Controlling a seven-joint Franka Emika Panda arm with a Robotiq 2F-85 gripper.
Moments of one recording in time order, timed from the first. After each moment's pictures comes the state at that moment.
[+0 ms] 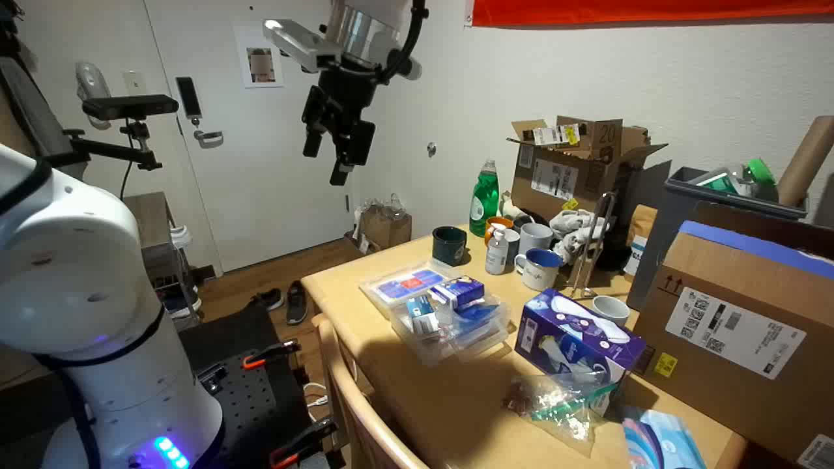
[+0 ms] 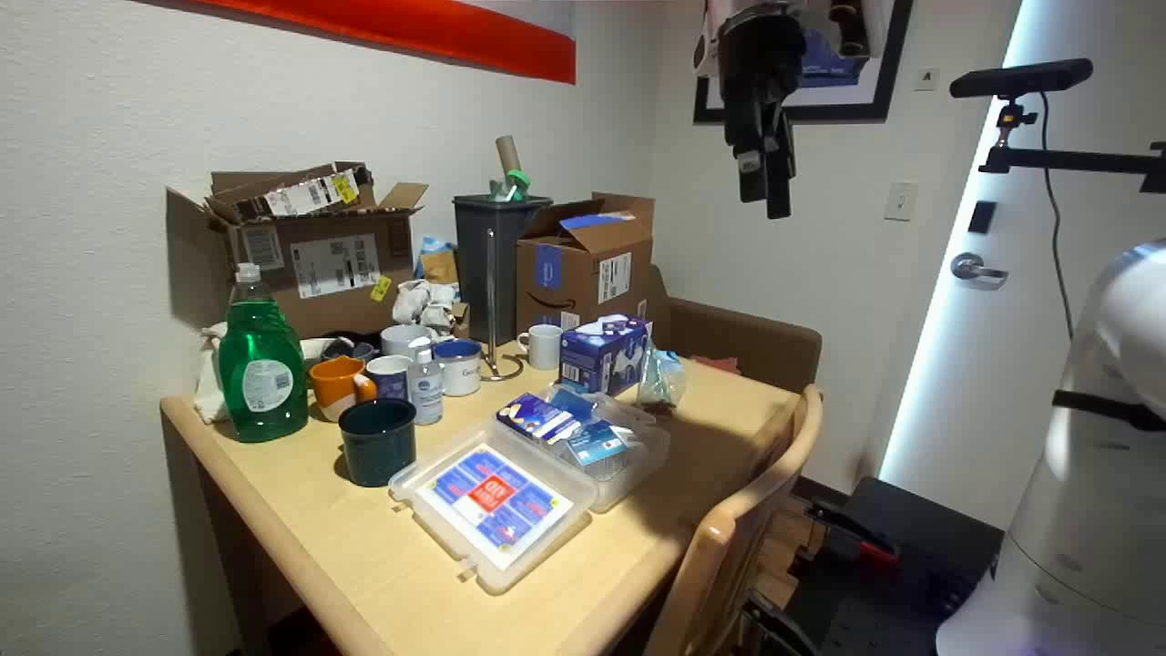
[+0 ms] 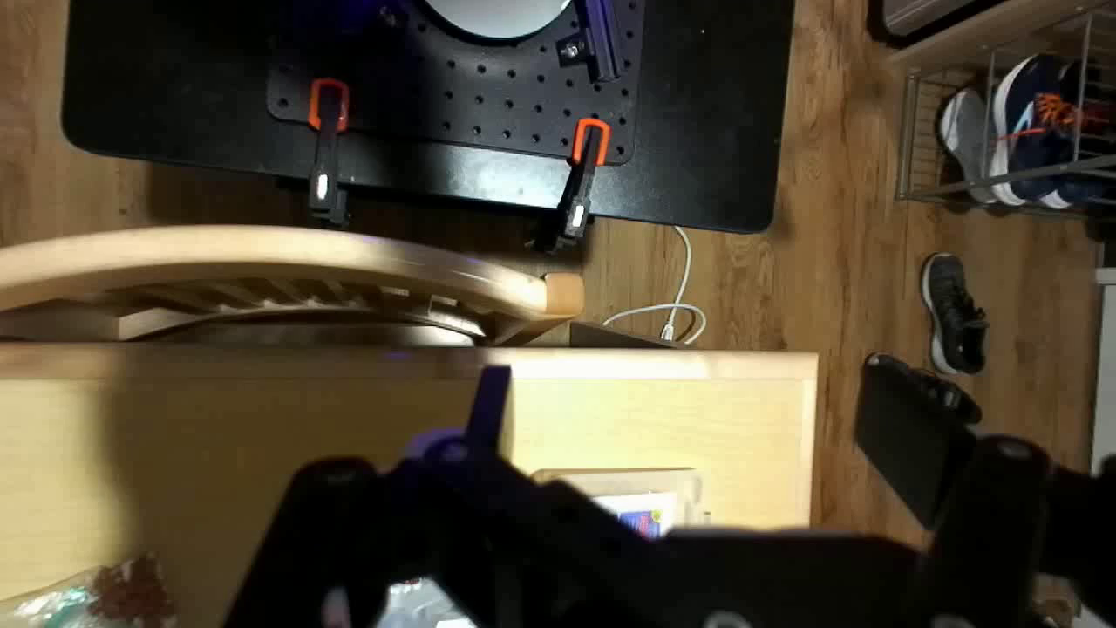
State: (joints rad) arm 0.06 -0.58 -0.11 -2.33 0.13 1.46 -0.16
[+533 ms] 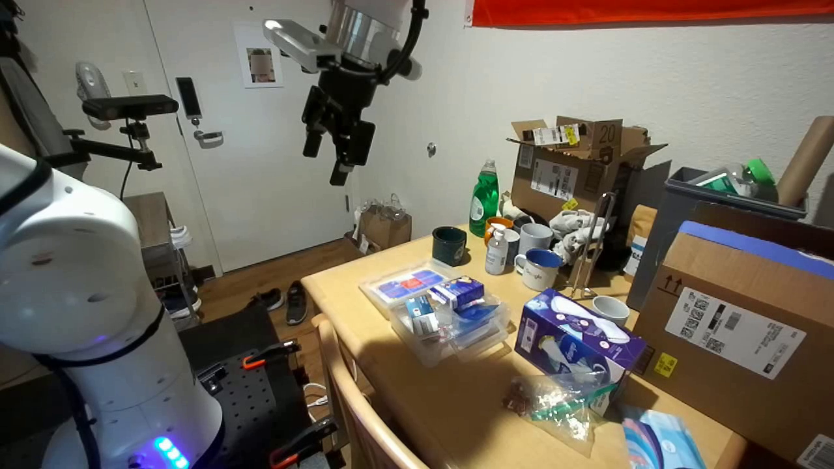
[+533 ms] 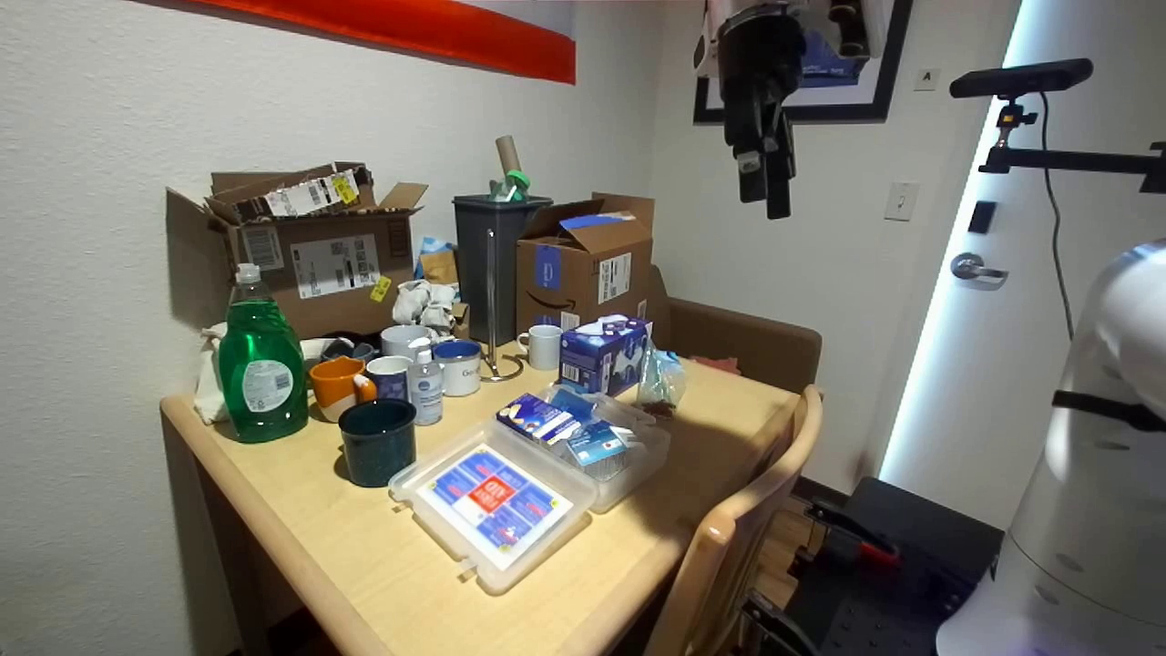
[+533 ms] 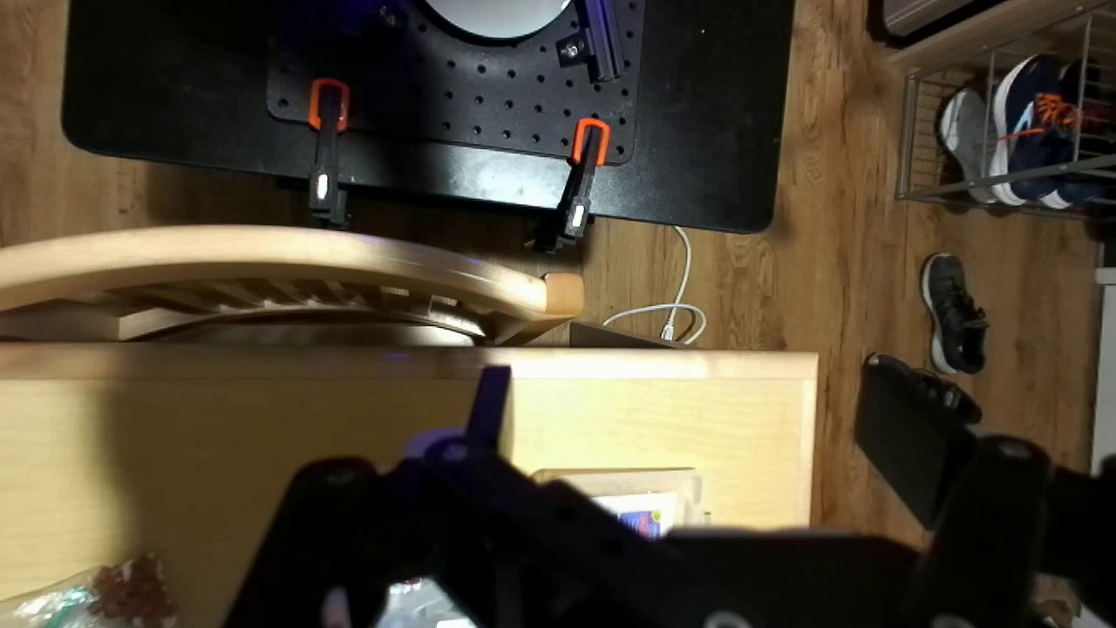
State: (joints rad) arm 0.06 -0.58 -0.11 -2.33 0.13 1.46 -0.16
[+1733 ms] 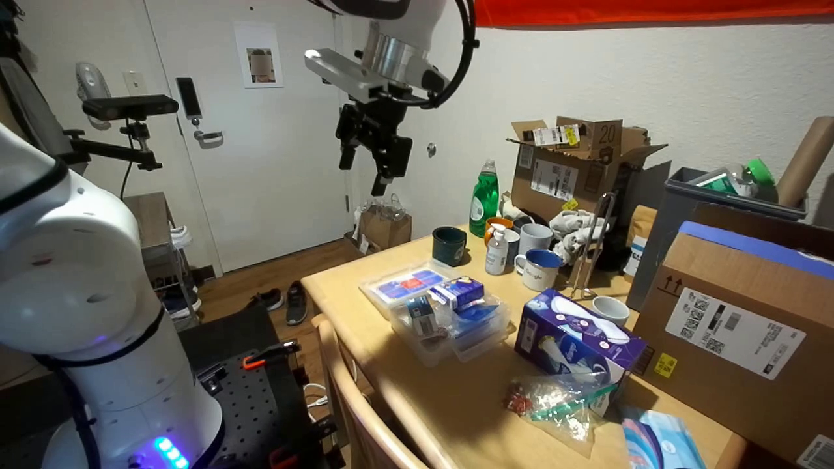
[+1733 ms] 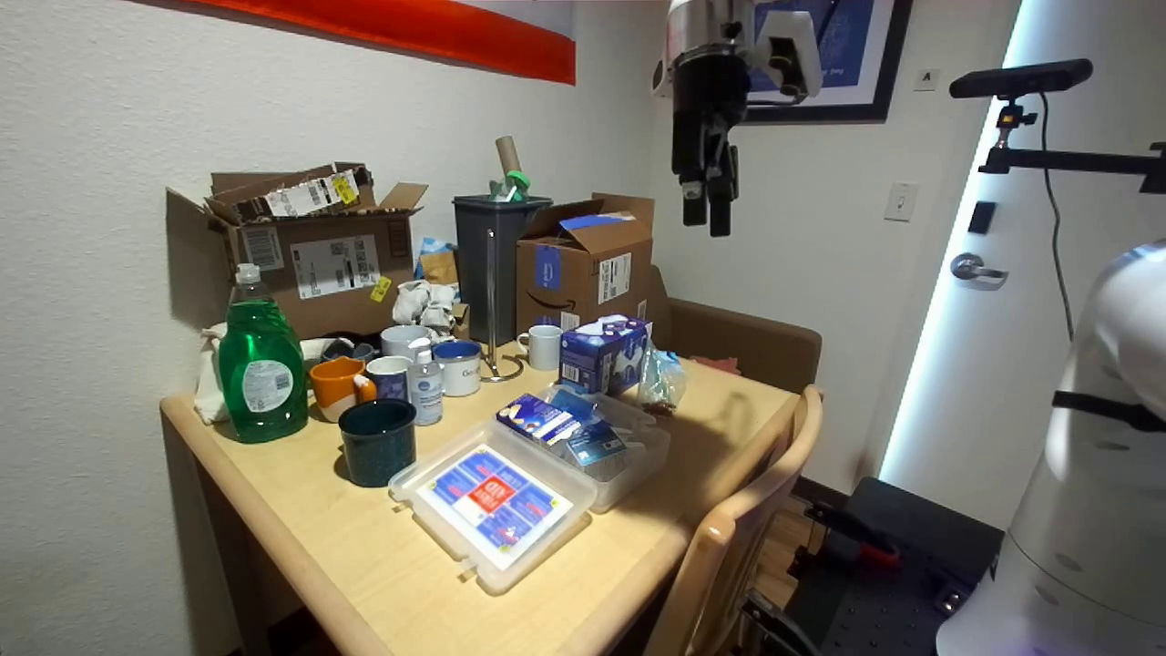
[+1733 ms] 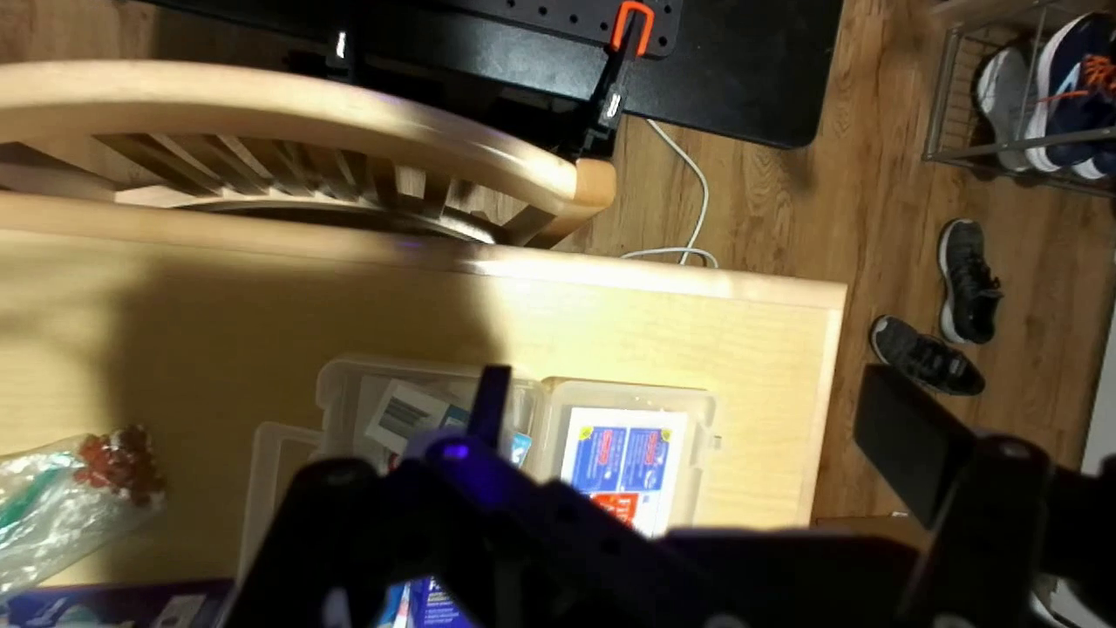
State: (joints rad) arm 0.05 -0.44 -0.10 -2.29 0.13 1.63 -0.25
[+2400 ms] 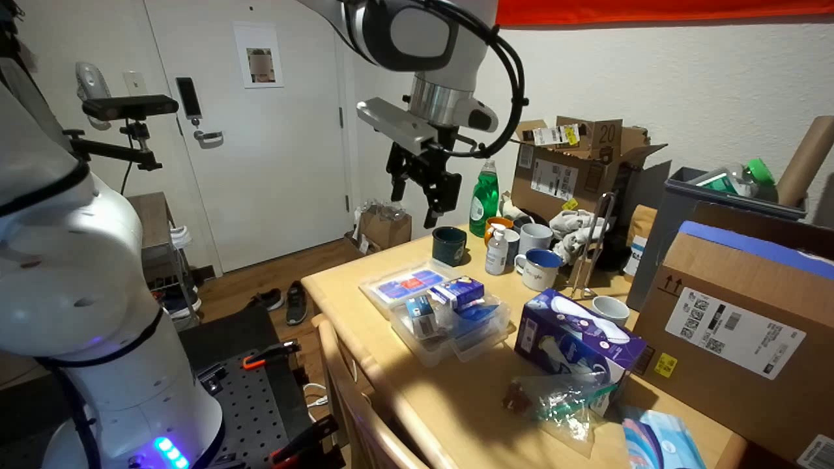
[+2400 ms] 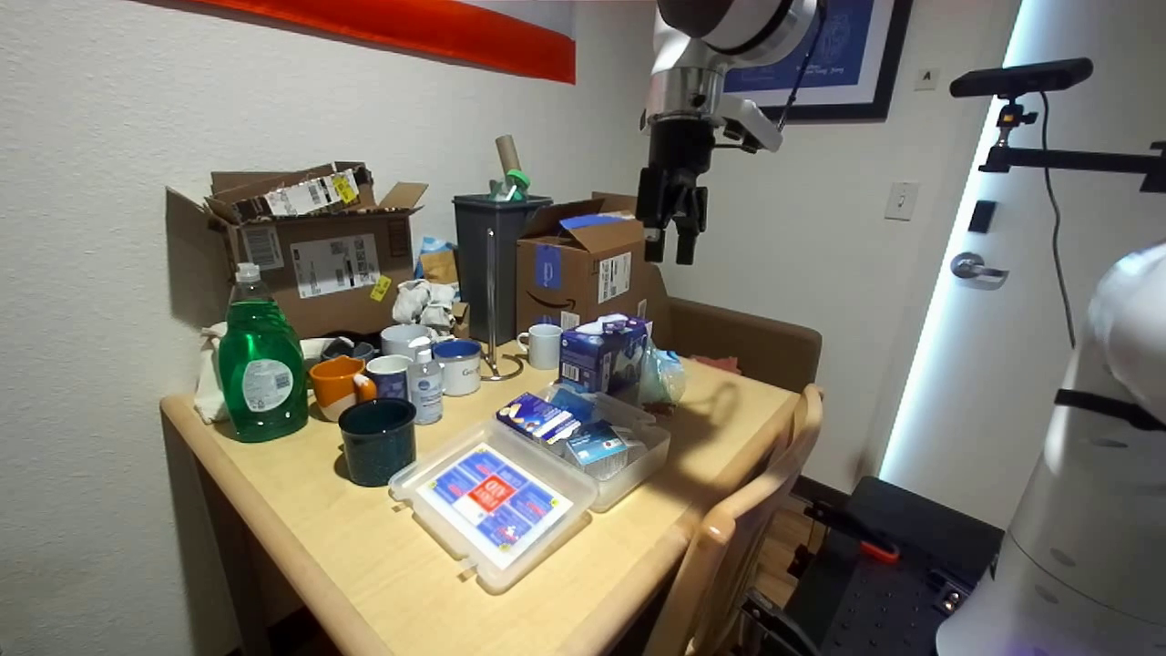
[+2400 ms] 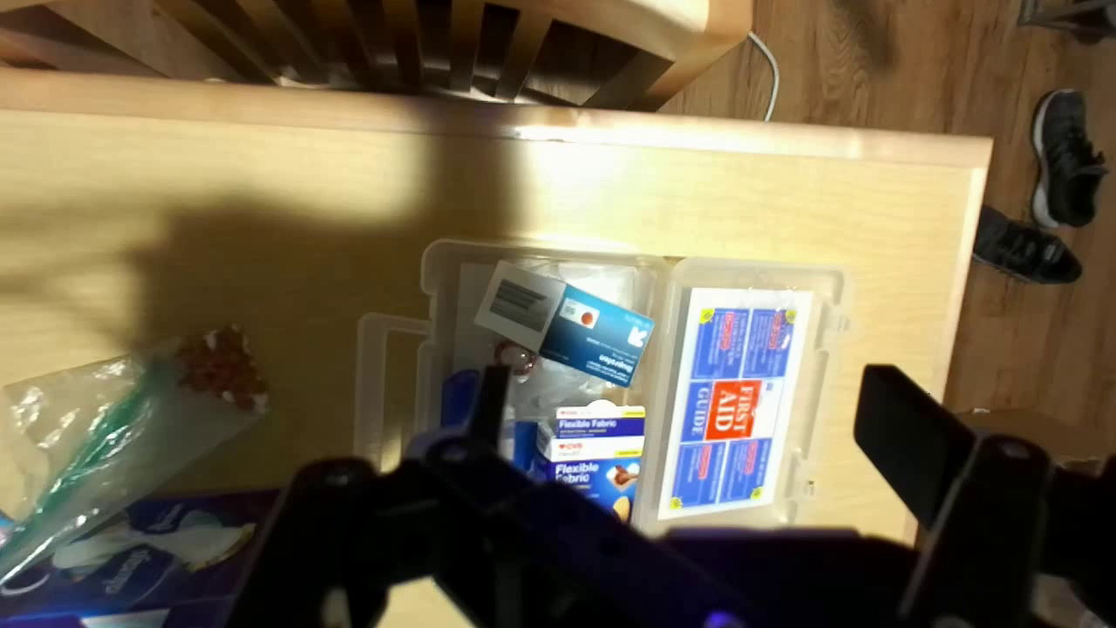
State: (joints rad) arm -0.02 -0.28 -0.13 -2.29 0.12 1.89 -0.30
